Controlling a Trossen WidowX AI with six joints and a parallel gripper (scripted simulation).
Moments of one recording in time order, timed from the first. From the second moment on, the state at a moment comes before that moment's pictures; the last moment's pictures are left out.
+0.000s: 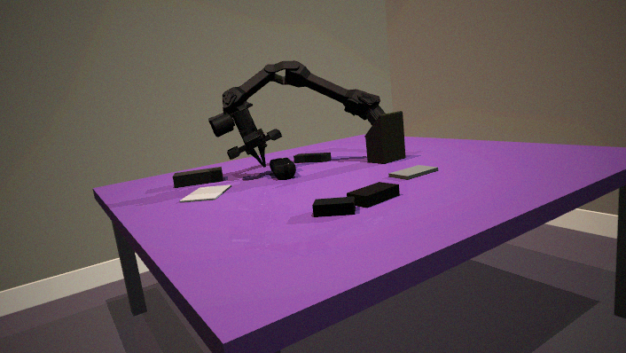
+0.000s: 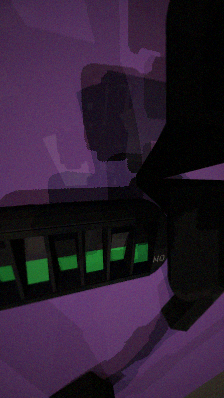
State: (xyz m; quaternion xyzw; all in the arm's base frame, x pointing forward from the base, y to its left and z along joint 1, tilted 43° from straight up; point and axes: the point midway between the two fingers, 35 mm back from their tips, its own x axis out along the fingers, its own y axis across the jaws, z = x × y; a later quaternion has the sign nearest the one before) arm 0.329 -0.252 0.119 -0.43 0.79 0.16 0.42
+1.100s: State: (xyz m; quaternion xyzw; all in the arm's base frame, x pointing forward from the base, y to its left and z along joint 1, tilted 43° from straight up) arm 0.321 -0.264 0.098 -0.42 0.79 0.16 0.41
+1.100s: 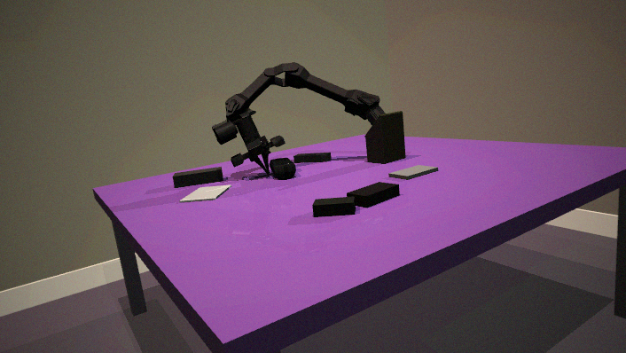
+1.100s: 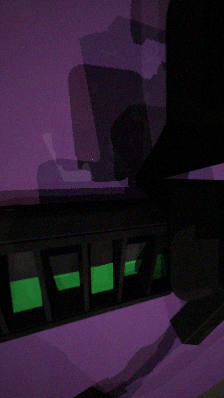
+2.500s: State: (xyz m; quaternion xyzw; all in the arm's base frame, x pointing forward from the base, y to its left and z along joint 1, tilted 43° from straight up) arm 0.308 -0.248 0.111 -0.42 0.79 0.16 0.41
